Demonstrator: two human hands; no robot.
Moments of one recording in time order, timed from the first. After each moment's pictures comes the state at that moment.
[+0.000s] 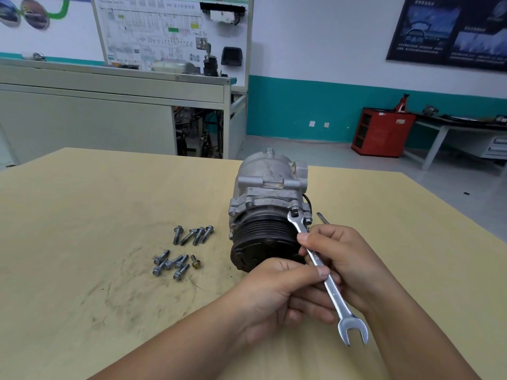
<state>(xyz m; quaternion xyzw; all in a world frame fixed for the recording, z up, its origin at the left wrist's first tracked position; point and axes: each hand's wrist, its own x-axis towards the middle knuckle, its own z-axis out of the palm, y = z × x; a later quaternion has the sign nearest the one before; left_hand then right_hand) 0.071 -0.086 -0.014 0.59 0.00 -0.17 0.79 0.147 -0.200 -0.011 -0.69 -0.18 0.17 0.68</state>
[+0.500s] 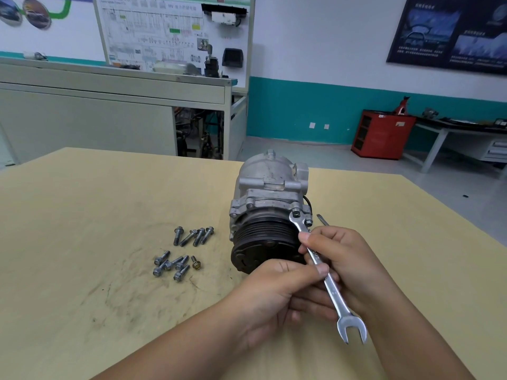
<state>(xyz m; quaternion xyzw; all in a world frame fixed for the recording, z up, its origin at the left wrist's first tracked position) 0.071 -0.085 -0.018 0.59 -0.01 -0.15 0.79 0.144 -0.197 -0.010 -0.68 -0.15 0.16 0.70</state>
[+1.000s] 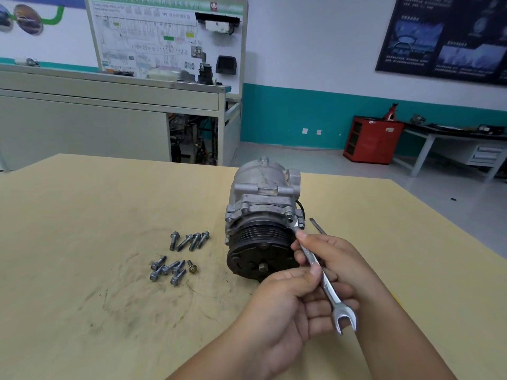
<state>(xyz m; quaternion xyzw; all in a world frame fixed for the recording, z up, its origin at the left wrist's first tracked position) 0.062 -0.108 -0.020 0.44 0.00 -0.11 0.89 0.138 -0.197 -0.007 -0.66 -0.09 0.19 0.72</state>
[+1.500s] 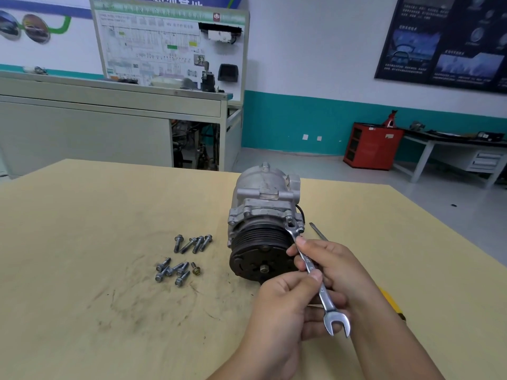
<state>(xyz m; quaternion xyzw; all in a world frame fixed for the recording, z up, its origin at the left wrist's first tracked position) 0.050 -0.117 -0.021 0.52 0.06 0.00 0.86 0.130 -0.198 -0.007 -0.66 -0.11 0.19 0.72</state>
